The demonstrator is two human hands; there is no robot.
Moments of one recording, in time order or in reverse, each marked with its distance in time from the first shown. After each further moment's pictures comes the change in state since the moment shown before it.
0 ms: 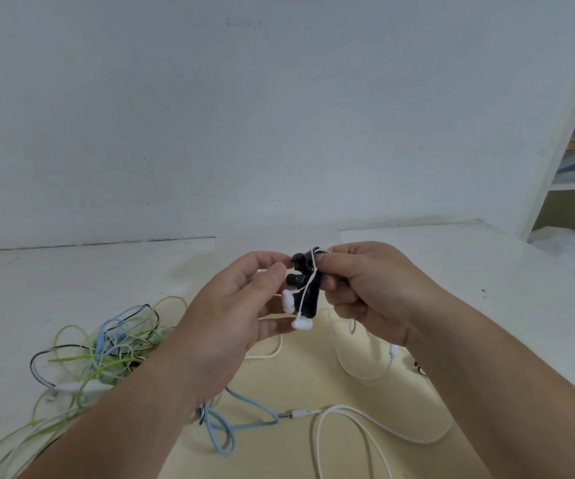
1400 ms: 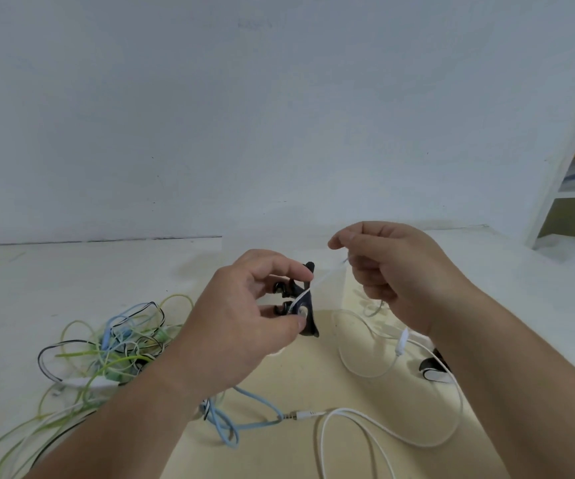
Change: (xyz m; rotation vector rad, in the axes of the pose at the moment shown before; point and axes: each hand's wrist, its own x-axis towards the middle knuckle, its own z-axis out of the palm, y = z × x) left_hand 0.001 -0.002 -0.009 0.387 -0.087 0.298; right_hand -0.003 -0.014 -0.015 -0.122 0.138 -0.173
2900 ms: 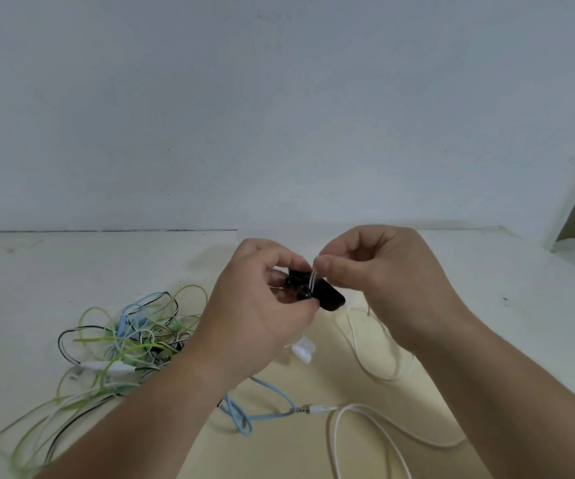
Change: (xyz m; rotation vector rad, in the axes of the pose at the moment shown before) left_hand 0.000 0.002 0.004 0.205 0.223 -0.077; right_hand -0.020 0.001 0.036 -0.115 0.057 -0.225
